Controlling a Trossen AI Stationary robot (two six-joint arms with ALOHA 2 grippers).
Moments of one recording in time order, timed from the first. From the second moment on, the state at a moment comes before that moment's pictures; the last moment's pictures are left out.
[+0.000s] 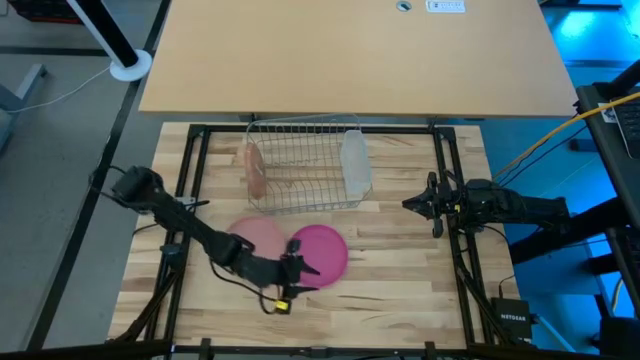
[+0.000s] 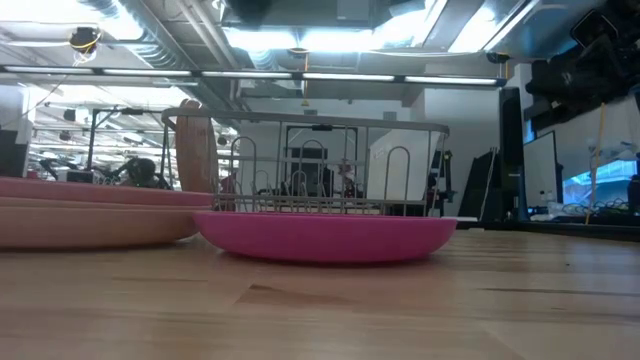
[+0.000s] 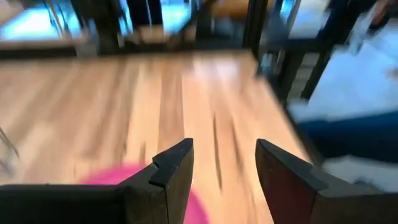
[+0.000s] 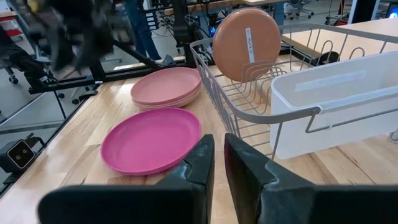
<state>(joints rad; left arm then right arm) -0.53 1.68 1.02 0.22 -0.40 -0.20 0.00 0.01 0.22 -0.37 0.01 0.13</state>
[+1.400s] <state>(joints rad) -0.49 1.95 1.16 -0.24 -0.27 -0.26 0.00 0.01 0.22 -0.37 0.00 0.13</state>
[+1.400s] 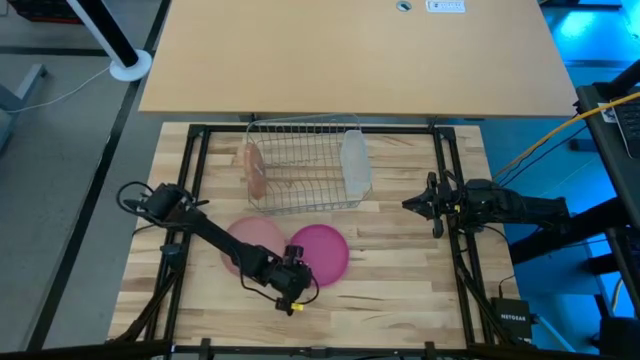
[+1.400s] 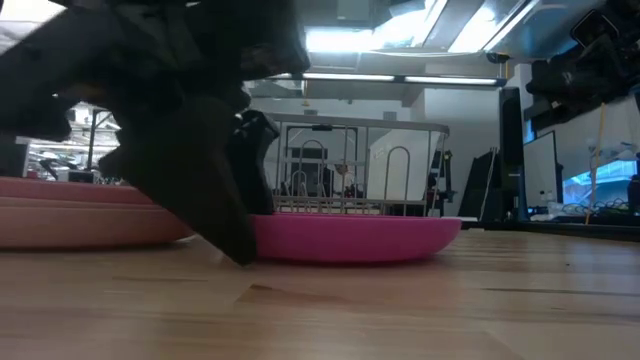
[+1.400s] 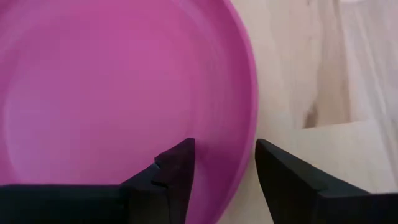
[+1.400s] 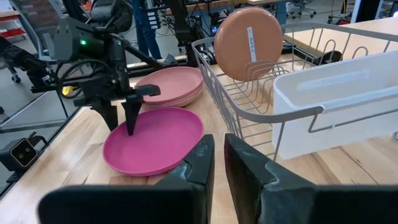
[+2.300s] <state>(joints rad) -0.49 1.91 1.46 -0.25 -0.28 -0.33 0.00 0.01 0.22 -0.36 0.00 0.13</state>
